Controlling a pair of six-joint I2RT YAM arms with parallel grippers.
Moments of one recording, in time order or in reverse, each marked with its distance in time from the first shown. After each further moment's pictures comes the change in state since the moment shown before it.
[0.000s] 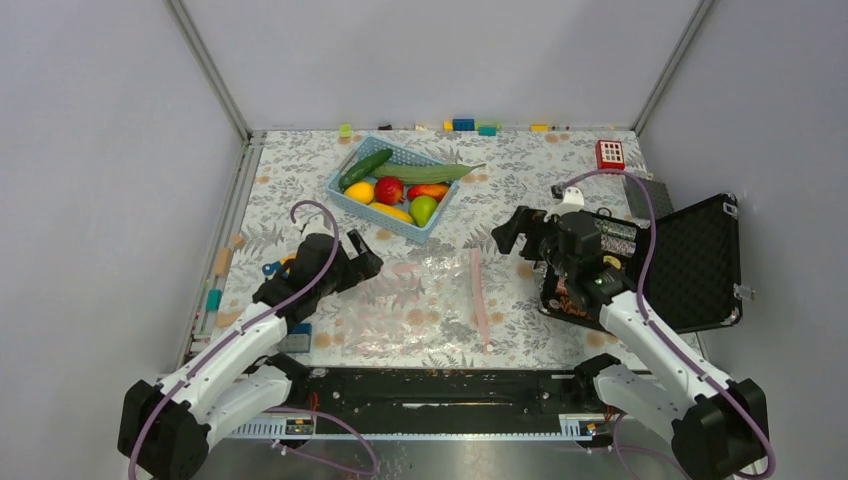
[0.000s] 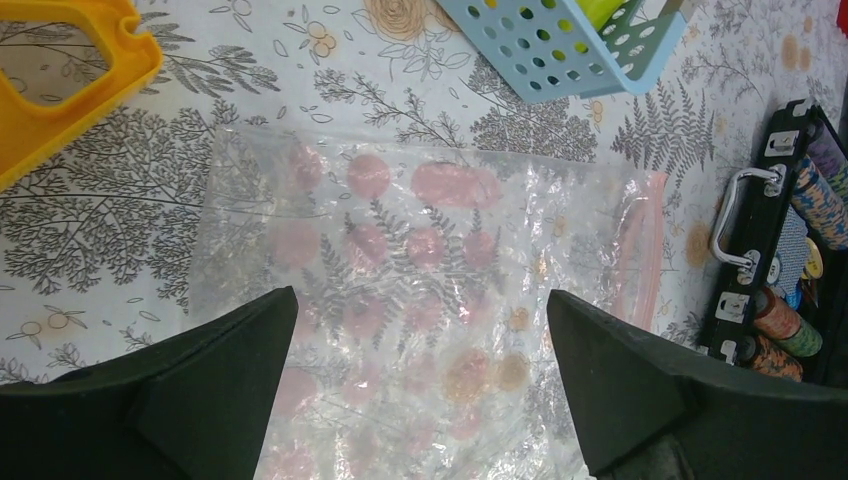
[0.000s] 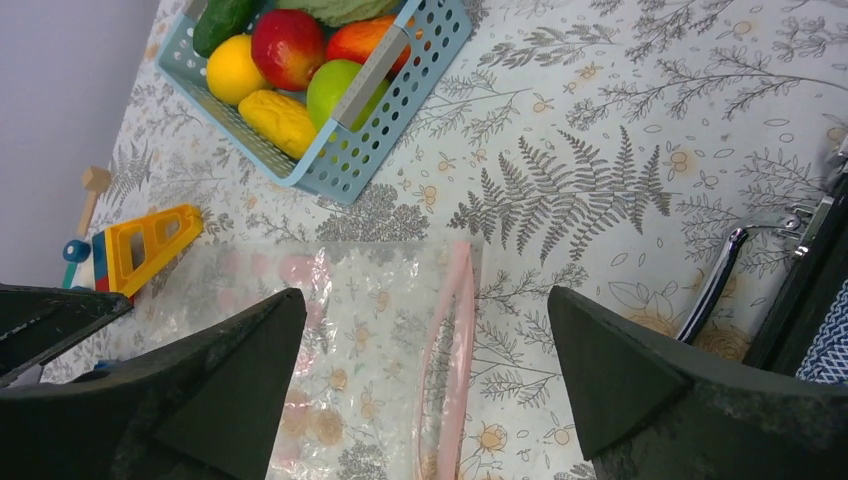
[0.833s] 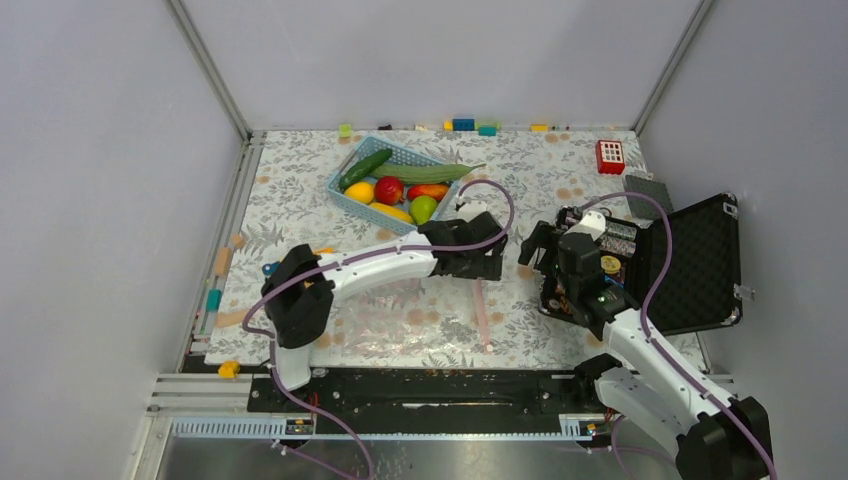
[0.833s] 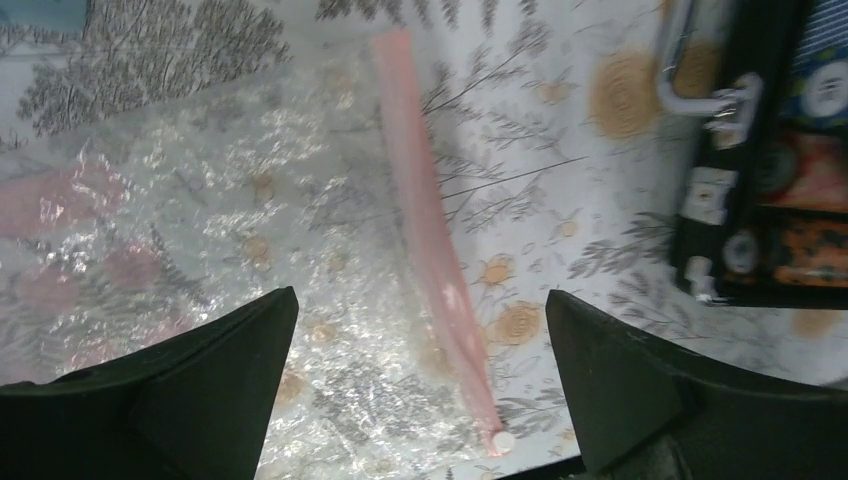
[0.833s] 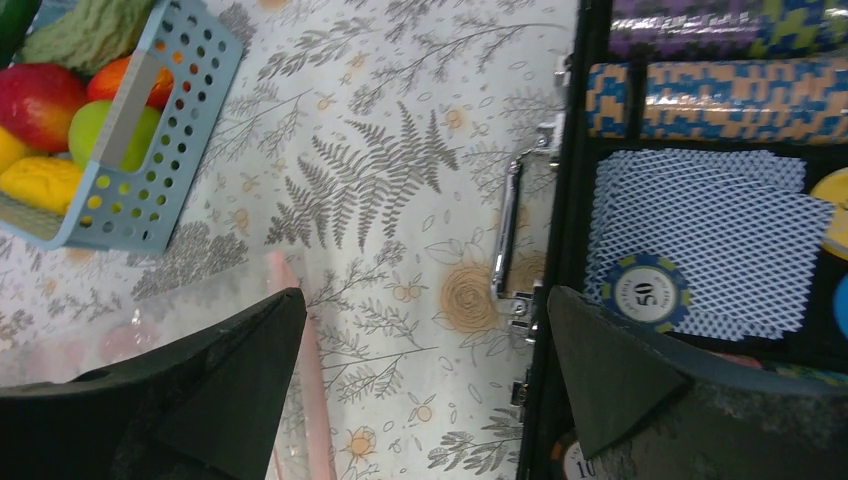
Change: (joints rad) left arm -0.550 0.968 0.957 -0.319 -0.182 -0.018; right arm 0.000 -0.112 -0.151 -0.064 0.338 0.027
